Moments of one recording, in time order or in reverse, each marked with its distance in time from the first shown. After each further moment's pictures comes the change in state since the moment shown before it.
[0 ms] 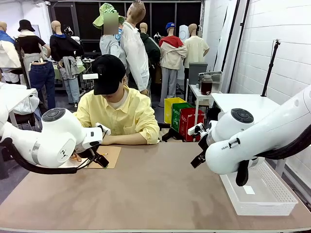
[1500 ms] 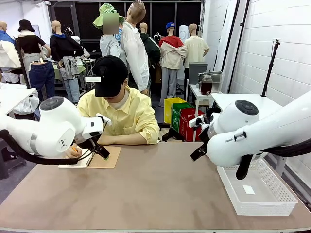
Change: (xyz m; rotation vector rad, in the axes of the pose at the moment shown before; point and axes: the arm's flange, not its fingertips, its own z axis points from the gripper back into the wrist) left arm 0.029 0.002 0.045 0.008 -0.026 -0.013; right arm 0.019 0.000 0.044 0.013 -0.050 -0.013
